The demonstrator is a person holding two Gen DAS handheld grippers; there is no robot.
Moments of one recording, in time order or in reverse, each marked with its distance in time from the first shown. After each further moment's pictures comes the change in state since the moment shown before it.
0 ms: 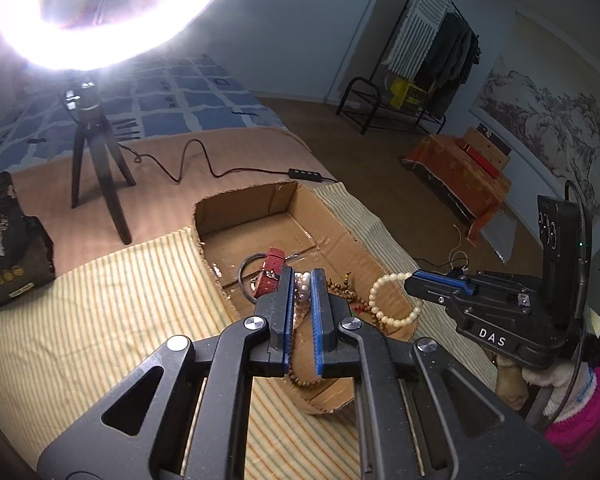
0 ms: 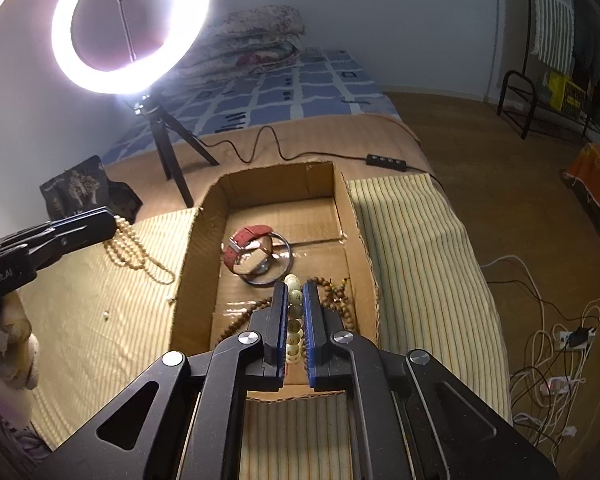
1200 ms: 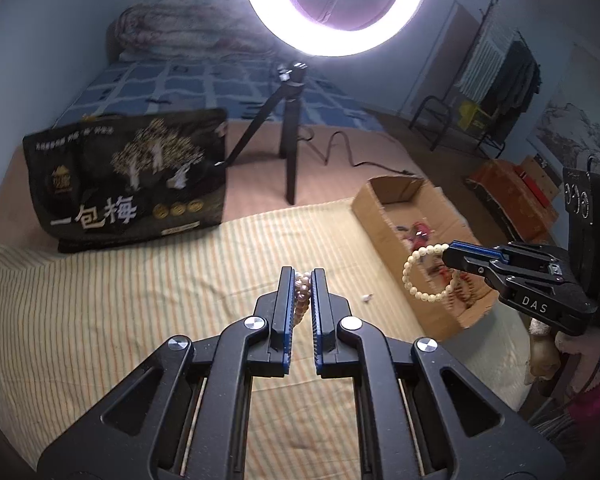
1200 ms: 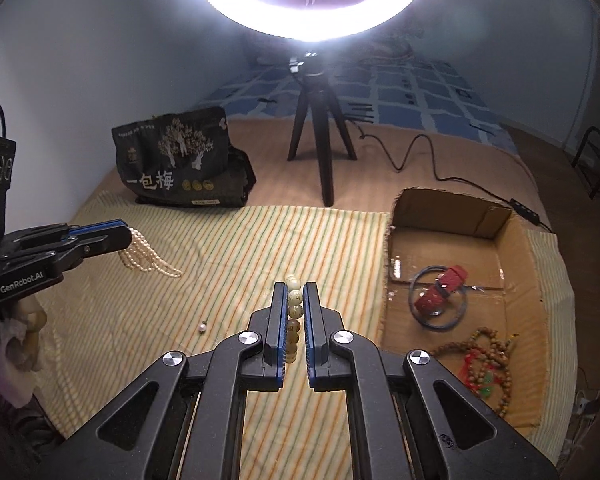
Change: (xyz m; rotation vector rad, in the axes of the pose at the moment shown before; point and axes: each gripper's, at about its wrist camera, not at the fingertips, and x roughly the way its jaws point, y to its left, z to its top) left arm -0.113 0.141 -0.054 -0.136 -0.030 0.183; right arm 0.035 0.156 0.014 -0.223 0.022 0.159
